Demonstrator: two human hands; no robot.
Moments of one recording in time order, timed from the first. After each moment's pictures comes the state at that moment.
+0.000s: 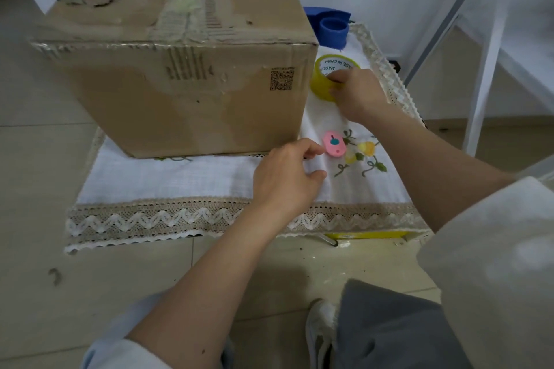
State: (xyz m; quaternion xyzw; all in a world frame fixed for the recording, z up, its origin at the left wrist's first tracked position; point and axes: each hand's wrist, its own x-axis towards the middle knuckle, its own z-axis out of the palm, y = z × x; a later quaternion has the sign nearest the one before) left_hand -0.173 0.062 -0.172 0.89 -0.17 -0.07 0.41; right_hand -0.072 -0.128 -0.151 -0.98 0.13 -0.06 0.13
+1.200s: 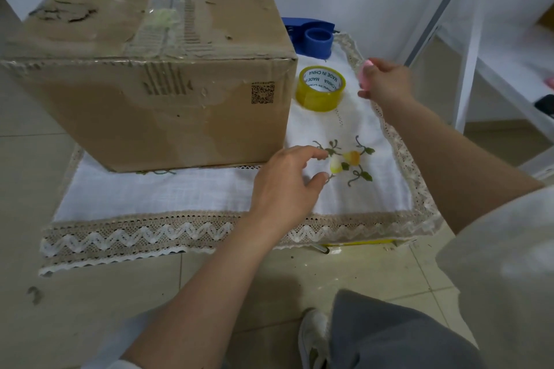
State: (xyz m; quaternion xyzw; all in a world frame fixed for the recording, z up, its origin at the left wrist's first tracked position) left_hand -0.173 0.045 -0.174 0.87 -0.23 -0.04 0.44; right_hand -0.078 -0.179 -0.131 -0.77 0.30 -0.20 0.53
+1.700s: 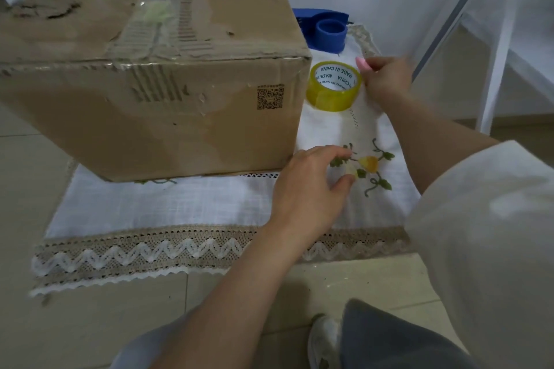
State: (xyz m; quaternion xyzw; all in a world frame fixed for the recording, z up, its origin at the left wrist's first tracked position) left_hand -0.165 0.027 -0.175 0.86 -0.22 -0.05 0.46; right_hand -0.026 -0.194 -0.164 -0.85 0.29 -0.19 0.40
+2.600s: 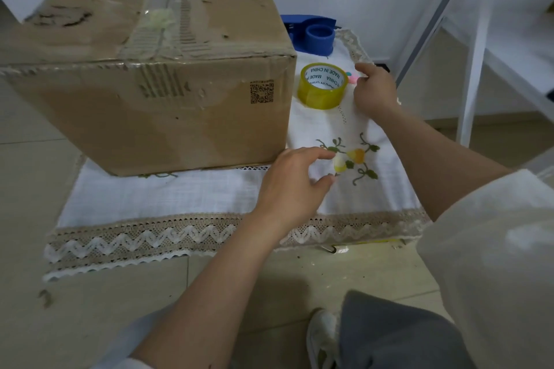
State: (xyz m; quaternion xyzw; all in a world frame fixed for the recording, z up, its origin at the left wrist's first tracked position) left_hand -0.163 0.040 -0.187 0.86 -0.26 -0.07 0.44; right_hand -0.063 -0.181 -0.161 -0.89 0.27 -0.16 0.33
